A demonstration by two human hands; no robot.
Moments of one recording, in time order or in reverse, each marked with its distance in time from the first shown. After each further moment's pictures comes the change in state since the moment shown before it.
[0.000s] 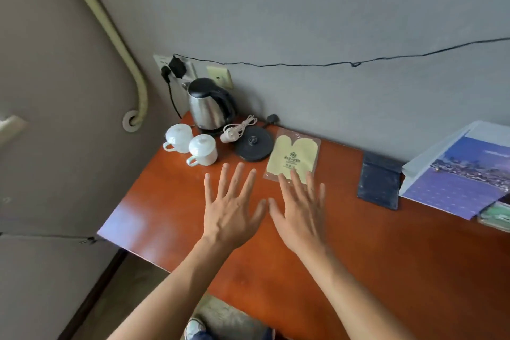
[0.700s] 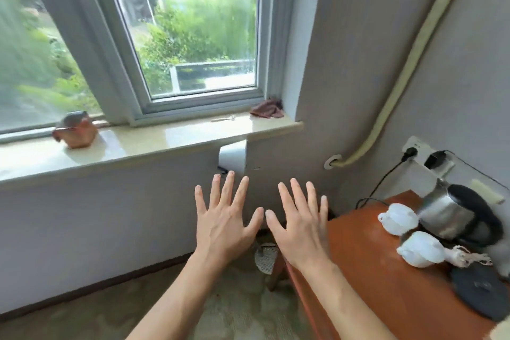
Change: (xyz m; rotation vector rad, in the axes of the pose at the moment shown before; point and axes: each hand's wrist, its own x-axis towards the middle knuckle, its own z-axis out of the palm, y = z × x) left_hand -0.258 -0.389 -0.134 0.010 0.290 -0.856; right_hand -0.052 -0.484 0.061 0.100 -0.128 -0.827
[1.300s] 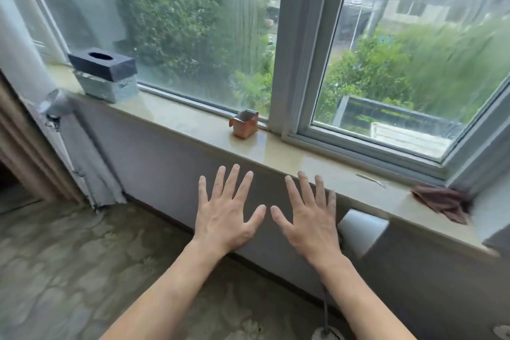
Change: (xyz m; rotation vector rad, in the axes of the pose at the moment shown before) left_hand 0.001 -0.151 -0.067 0.183 0.102 -0.687; right_hand 0.163 -0.177 0.058 0.068 -0.260 -0.764
